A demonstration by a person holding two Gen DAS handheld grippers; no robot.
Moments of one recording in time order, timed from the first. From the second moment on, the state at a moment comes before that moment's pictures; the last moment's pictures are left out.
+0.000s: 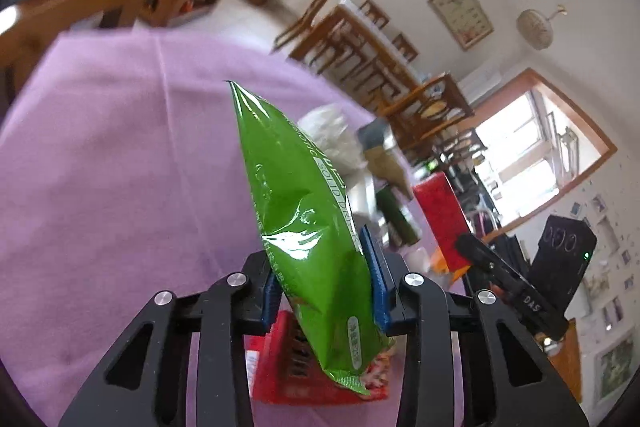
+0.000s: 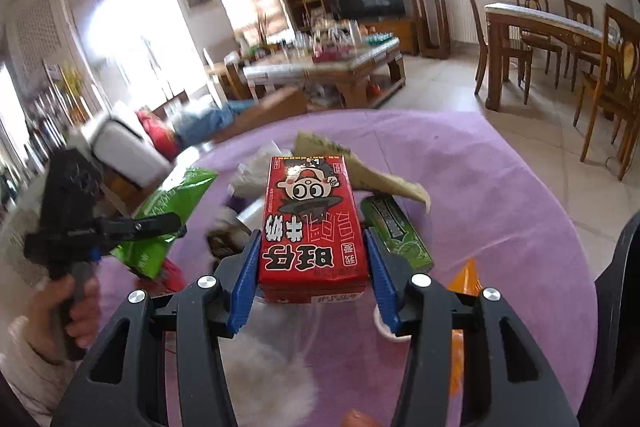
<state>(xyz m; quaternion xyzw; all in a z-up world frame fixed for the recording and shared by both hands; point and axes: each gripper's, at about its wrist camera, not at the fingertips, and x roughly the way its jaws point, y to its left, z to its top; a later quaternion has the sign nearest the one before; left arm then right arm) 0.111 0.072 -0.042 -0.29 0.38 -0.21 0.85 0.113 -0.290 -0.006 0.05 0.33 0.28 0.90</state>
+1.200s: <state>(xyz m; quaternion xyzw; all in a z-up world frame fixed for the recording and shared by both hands) 0.133 -0.327 0.036 -0.09 0.34 -0.45 0.82 0.023 -0.590 0.045 0.30 0.11 -0.01 0.95</state>
